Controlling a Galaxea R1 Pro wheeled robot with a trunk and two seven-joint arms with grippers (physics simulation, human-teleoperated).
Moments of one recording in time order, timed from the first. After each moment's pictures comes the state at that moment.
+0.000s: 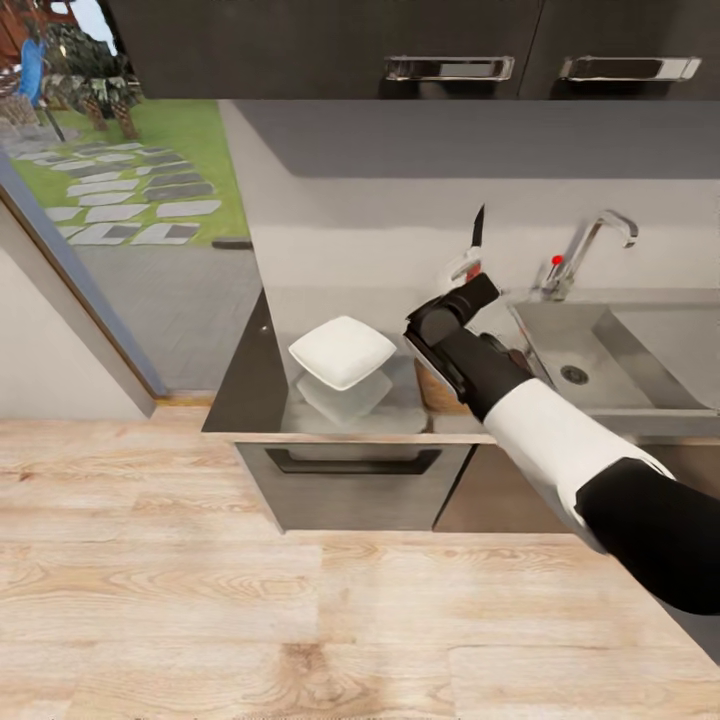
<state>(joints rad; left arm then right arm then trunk) 0.30 0.02 -0.10 -0.59 0.10 -0.62 0.29 -1.42 0.06 0.70 -0.75 -0.13 0.91 -0.78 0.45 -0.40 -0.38</state>
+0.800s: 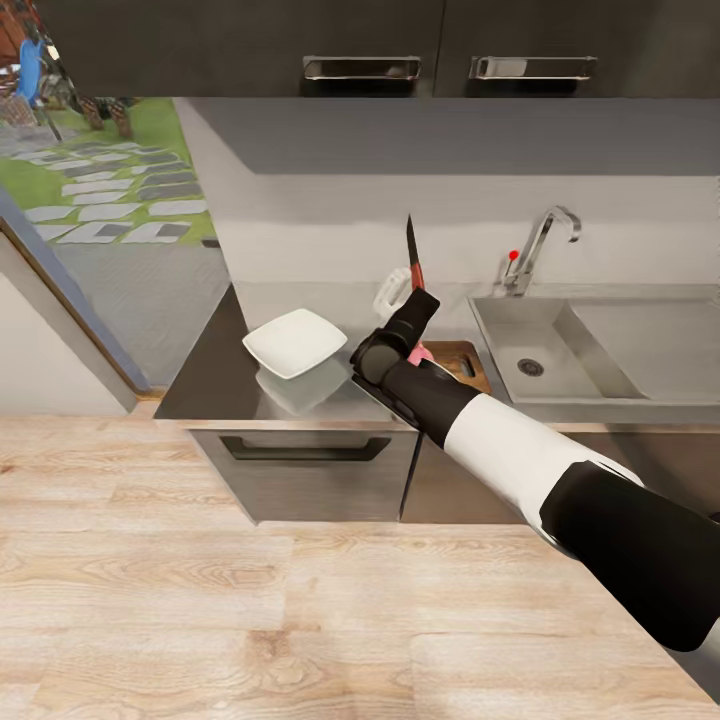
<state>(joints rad) 0.30 0.01 -0.10 -0.59 0.10 -0.62 0.29 -1.42 0.17 1.01 -0.68 -0.12 0.97 -0.78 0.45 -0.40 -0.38</state>
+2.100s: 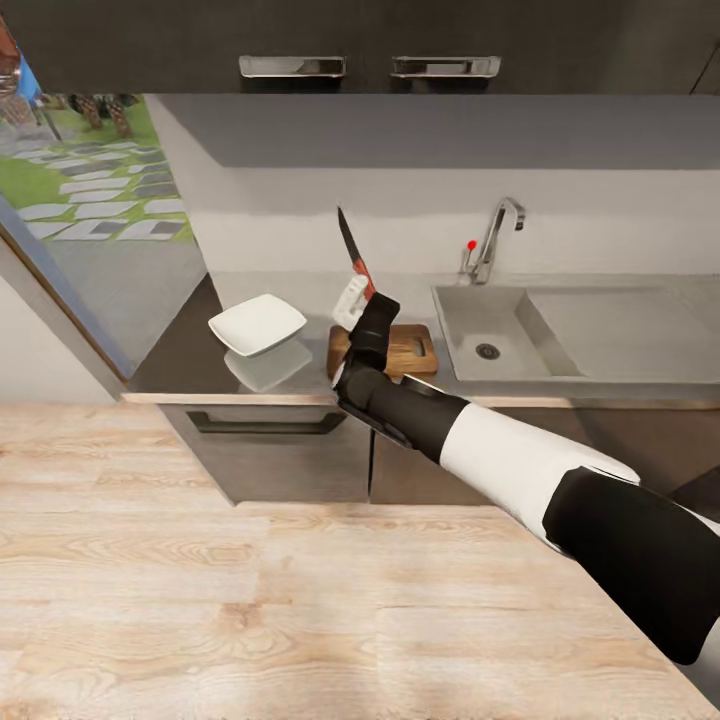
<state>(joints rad) 0.30 0.01 -0.10 -0.57 0.10 -0.62 0.29 -1.42 0.17 1.21 -0.74 -0.12 0.75 -0.70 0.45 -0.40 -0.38</state>
